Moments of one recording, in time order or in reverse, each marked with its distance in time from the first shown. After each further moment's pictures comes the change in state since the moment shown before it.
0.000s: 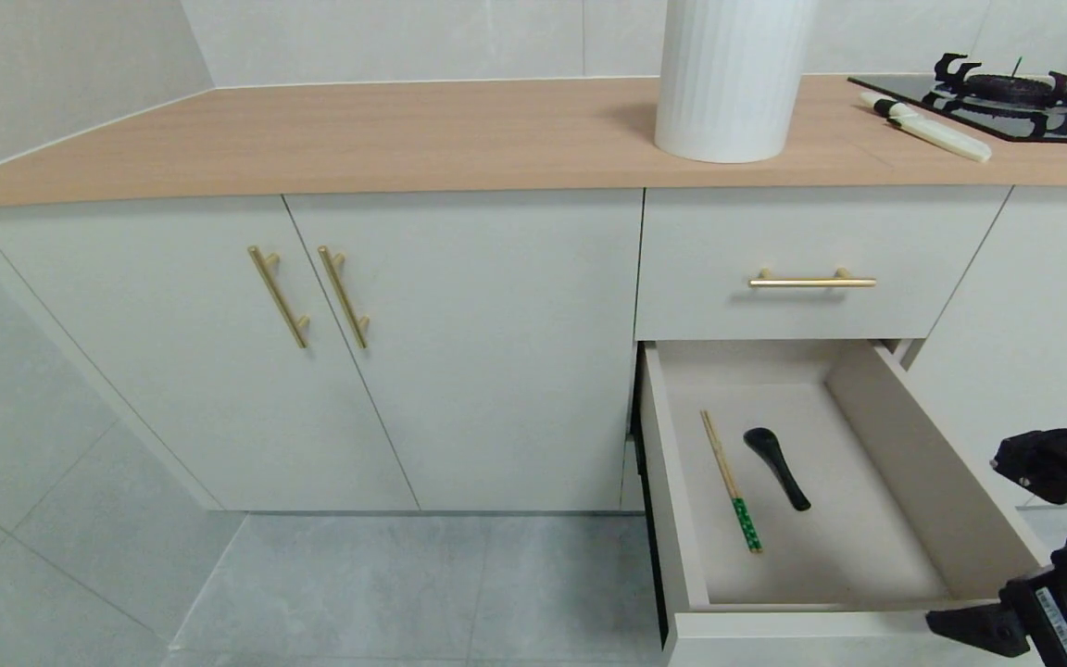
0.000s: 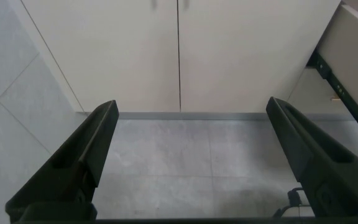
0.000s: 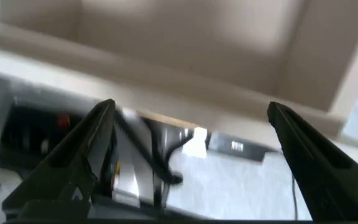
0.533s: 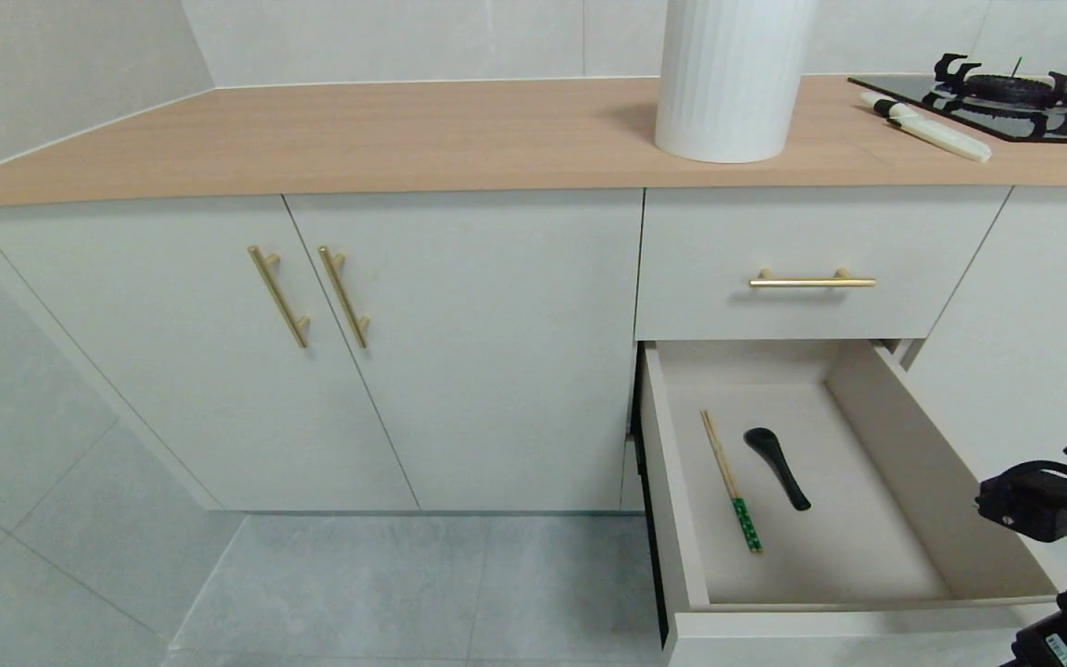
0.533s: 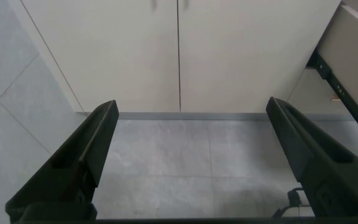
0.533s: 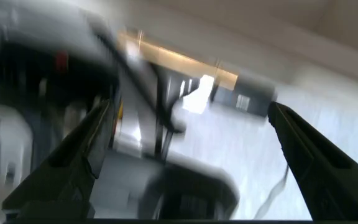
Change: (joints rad) left arm 0.000 0.000 0.000 0.000 0.000 0.000; right arm 0.079 0.050 -0.103 0.285 -0.002 0.067
